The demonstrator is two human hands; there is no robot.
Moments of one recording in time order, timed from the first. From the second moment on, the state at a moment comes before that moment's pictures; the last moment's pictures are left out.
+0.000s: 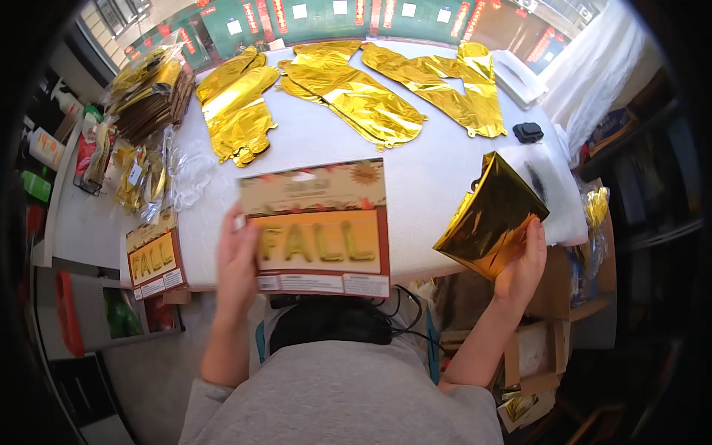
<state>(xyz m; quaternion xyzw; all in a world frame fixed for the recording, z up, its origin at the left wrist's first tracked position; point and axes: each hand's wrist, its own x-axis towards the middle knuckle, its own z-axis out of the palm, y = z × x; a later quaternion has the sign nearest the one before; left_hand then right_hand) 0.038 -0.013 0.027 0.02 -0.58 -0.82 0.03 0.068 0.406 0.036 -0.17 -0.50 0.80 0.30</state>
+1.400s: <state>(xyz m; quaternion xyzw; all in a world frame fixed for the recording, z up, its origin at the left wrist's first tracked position) 0.027 -0.055 0.080 -0.04 -0.88 -0.40 0.27 0.059 0.391 0.007 -0.14 -0.50 0.82 0.22</state>
